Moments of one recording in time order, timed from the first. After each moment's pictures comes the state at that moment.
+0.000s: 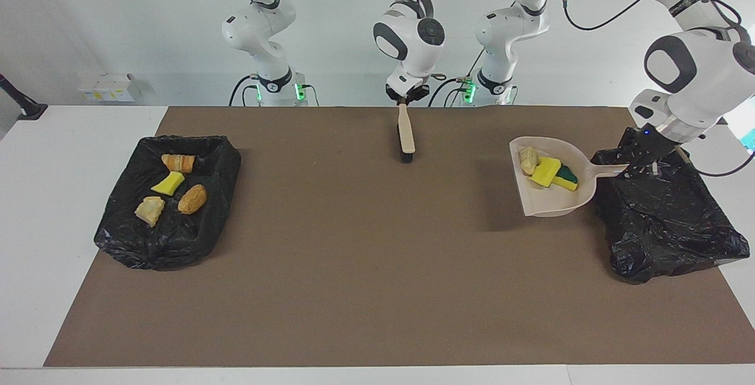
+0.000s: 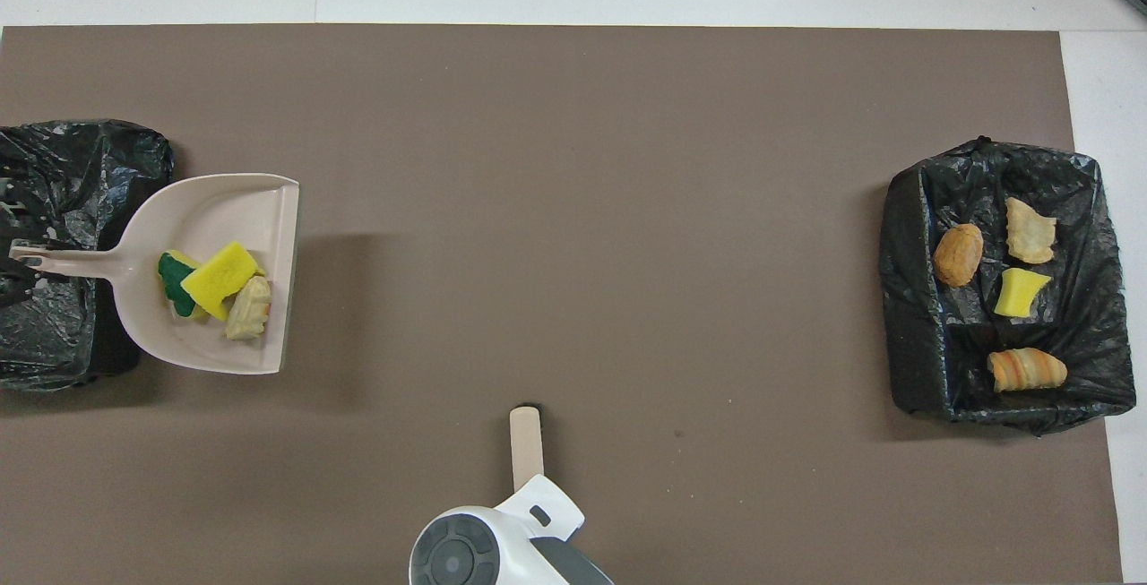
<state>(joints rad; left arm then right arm) 0.29 0.10 -0.07 -1.80 -0.03 1.86 1.88 0.83 0.11 0.20 -2.14 0.19 1.99 0.90</state>
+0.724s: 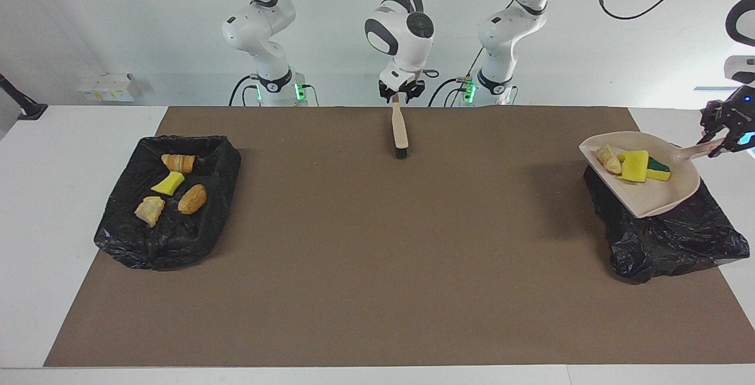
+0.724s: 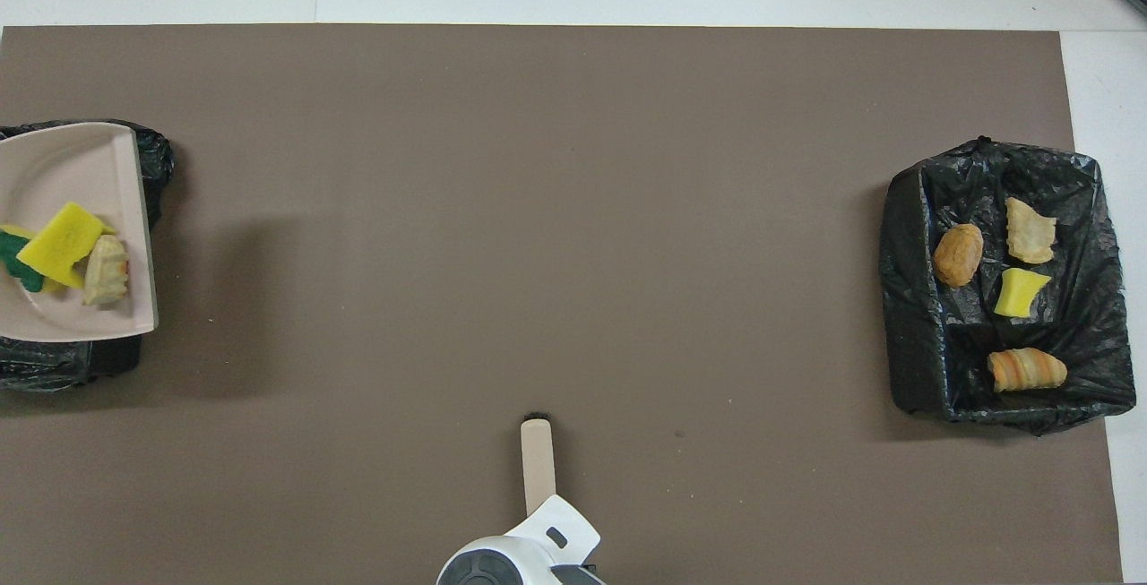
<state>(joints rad) 0.54 0.18 -0.06 -1.54 -0.01 1.82 1.90 0.84 0.05 0.20 -2.20 0.19 2.04 0.90</state>
